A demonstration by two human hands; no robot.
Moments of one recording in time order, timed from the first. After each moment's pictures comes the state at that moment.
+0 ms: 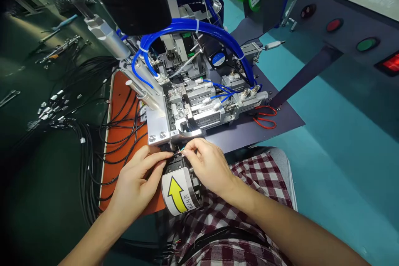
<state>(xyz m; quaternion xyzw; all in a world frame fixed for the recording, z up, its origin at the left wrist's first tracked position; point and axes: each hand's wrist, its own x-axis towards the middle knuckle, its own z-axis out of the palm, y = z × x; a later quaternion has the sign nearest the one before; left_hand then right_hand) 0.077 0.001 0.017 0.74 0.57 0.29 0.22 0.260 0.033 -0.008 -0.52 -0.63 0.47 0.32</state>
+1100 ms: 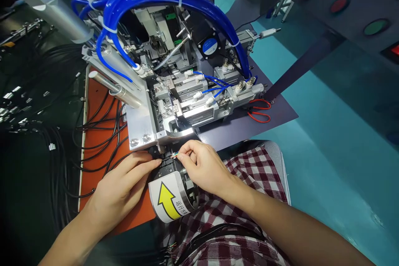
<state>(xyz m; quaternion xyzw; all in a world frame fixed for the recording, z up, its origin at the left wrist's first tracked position) 0.054 0.013 0.007 0.88 0.43 0.18 0.10 0.266 0.035 -0.019 -0.52 -0.60 0.54 0.28</state>
